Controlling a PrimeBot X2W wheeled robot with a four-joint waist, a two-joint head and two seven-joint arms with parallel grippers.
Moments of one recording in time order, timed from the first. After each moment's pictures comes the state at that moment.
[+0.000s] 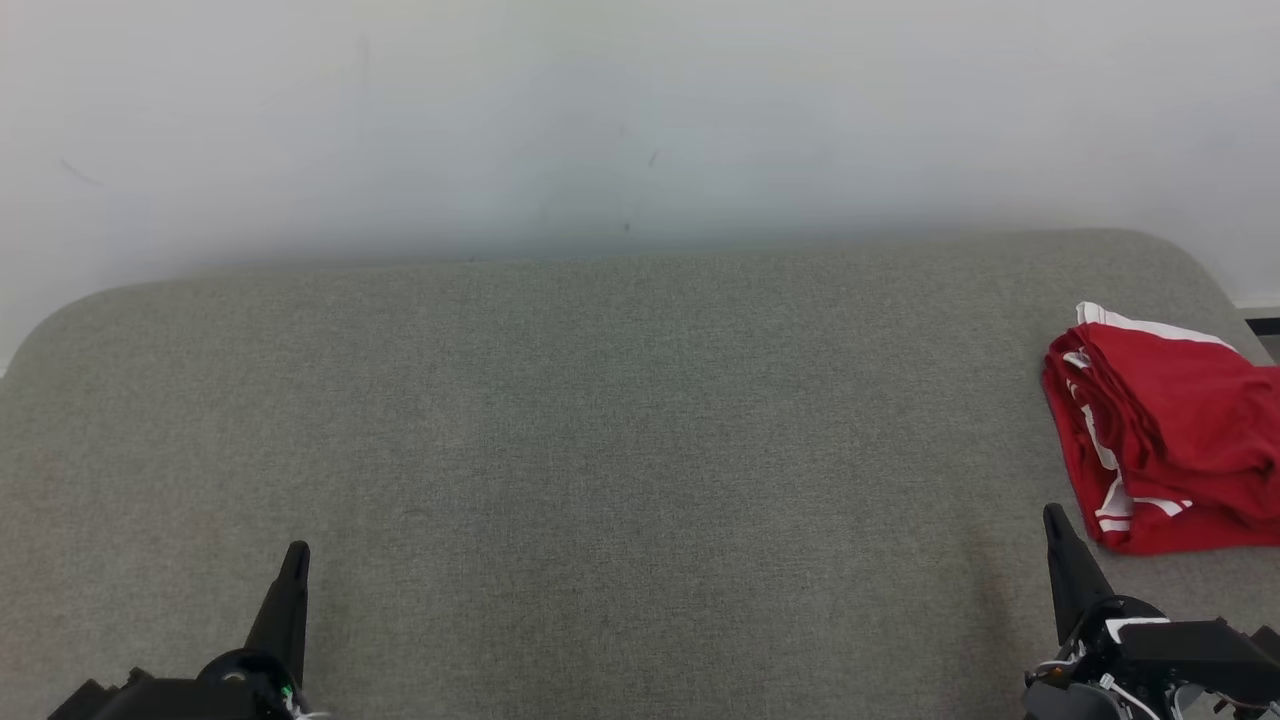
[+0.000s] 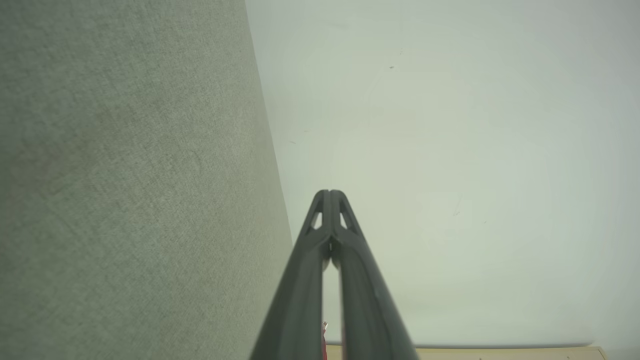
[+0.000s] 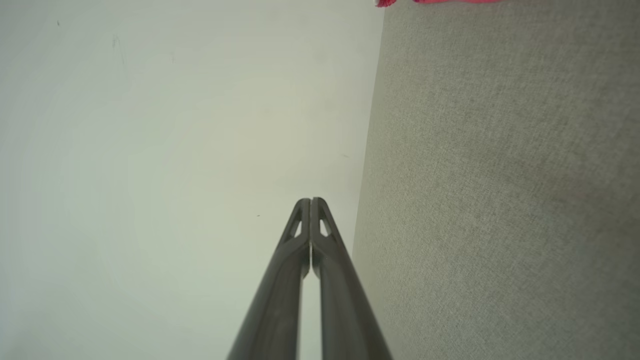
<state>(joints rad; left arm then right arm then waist) -0.10 0.05 0.11 0.25 -1.56 -0.12 0.10 -0.11 -0.05 -0.11 0.26 1.57 0.13 0.11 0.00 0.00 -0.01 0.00</state>
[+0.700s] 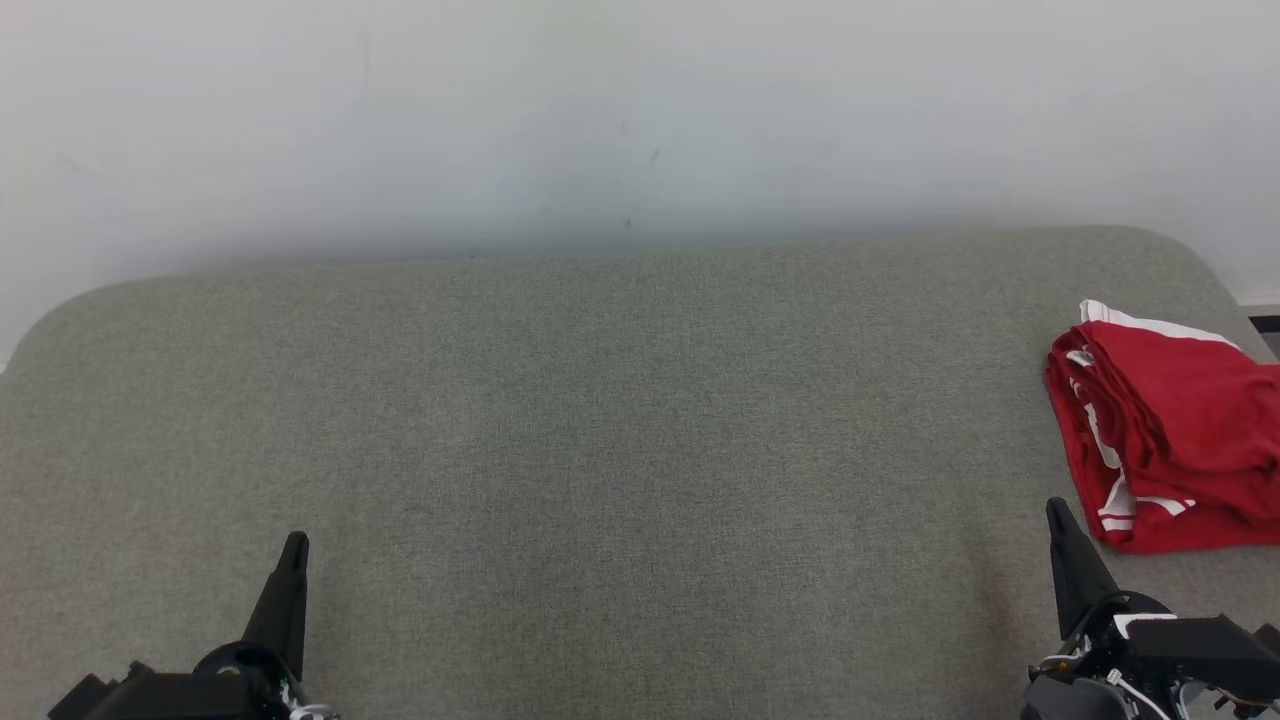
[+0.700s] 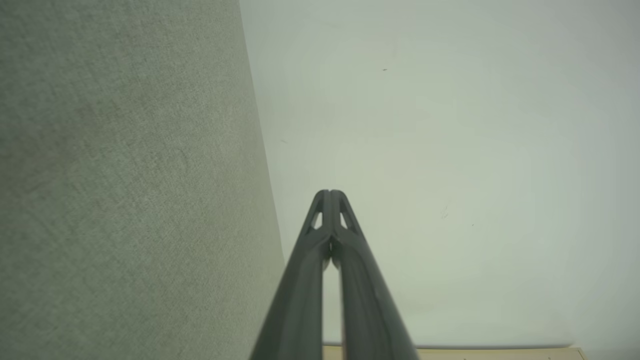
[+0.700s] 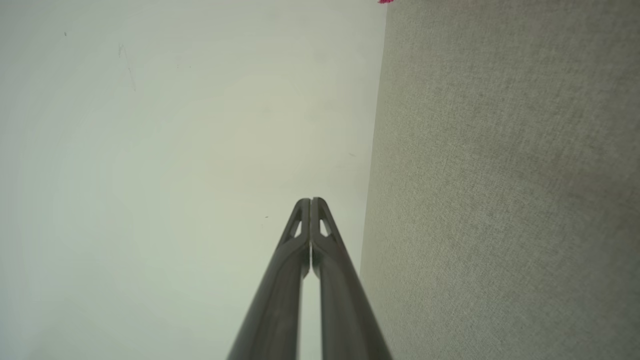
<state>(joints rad) -0.11 0.05 0.11 0.25 -1.61 -0.13 0.11 -0.11 -0.05 -0.12 0.25 1.61 0.13 0.12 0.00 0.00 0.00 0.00</state>
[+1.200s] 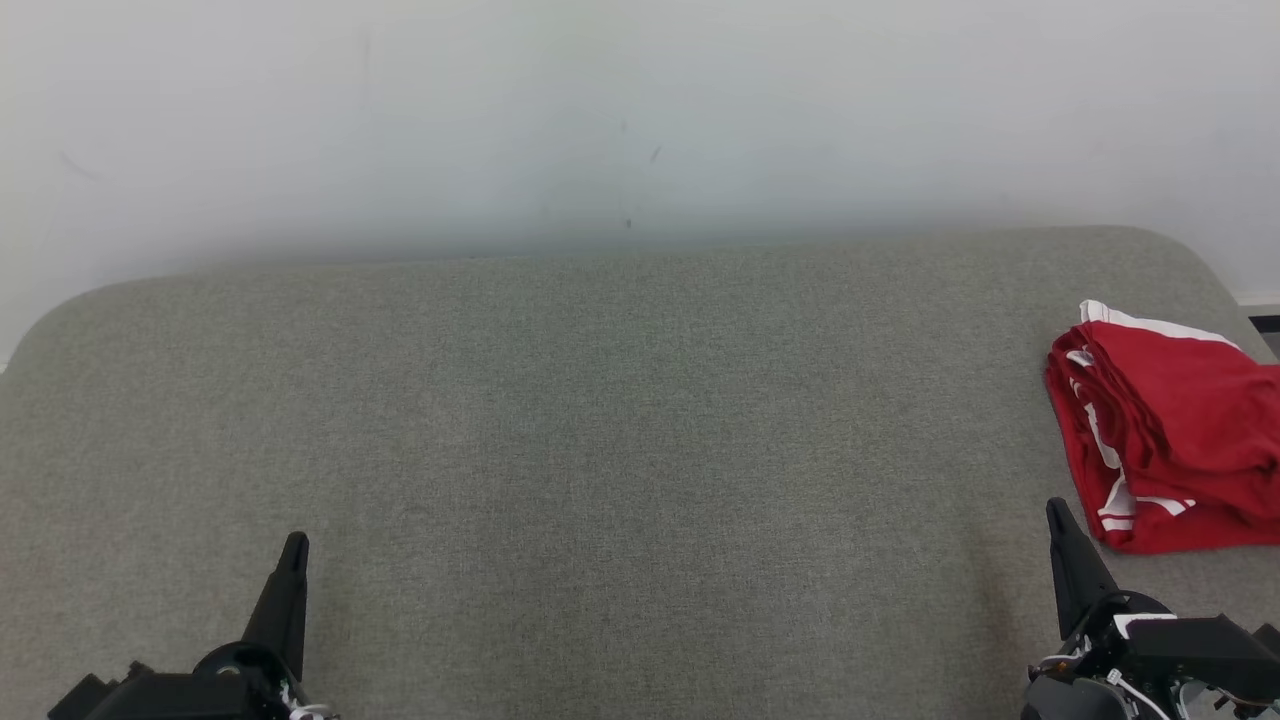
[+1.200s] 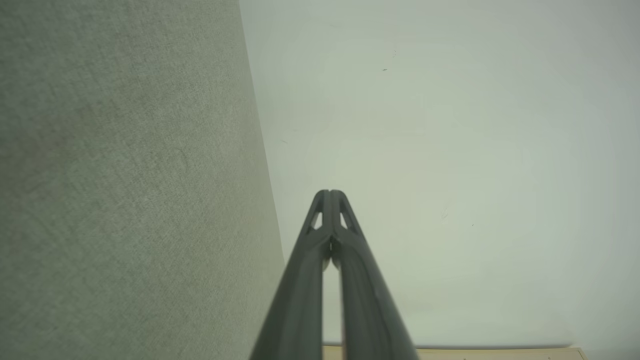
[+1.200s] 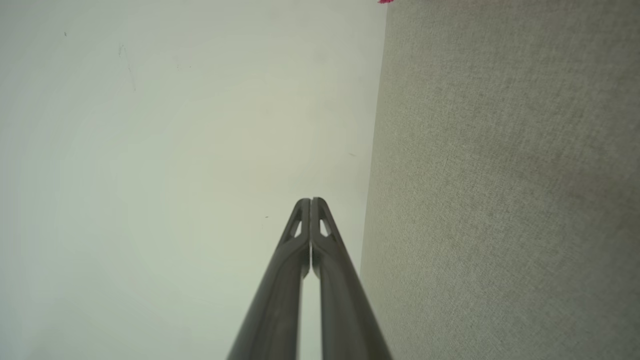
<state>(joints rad) -0.11 0.05 0.11 0.25 -1.61 -0.13 0.11 -0.11 -0.05 -0.12 0.25 1.61 0.13 0.12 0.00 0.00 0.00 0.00</state>
